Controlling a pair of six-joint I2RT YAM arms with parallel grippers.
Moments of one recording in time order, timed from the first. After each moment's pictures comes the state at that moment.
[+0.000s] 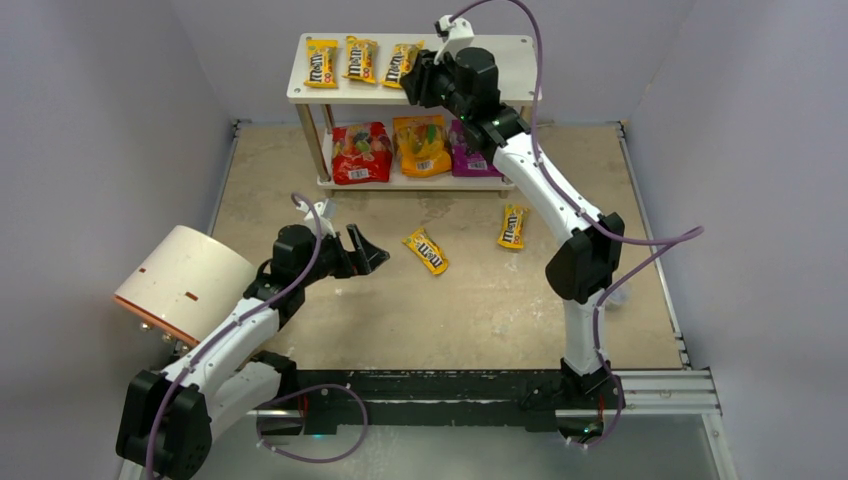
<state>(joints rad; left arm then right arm) -0.34 0.95 0.46 0.07 0.36 -0.62 0.54 2.04 2.15 -0.19 -0.05 0.27</state>
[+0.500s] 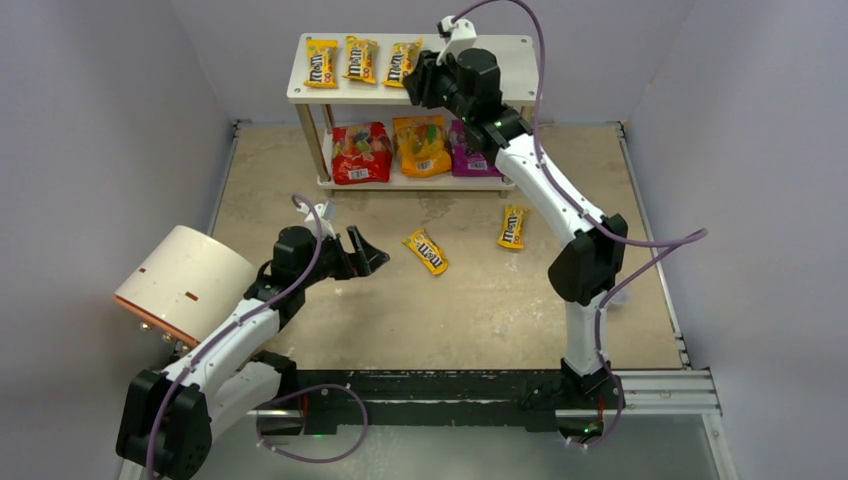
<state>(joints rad) -0.34 0.95 0.45 0.07 0.36 -0.62 0.54 2.03 2.13 -0.20 -0.02 0.26</state>
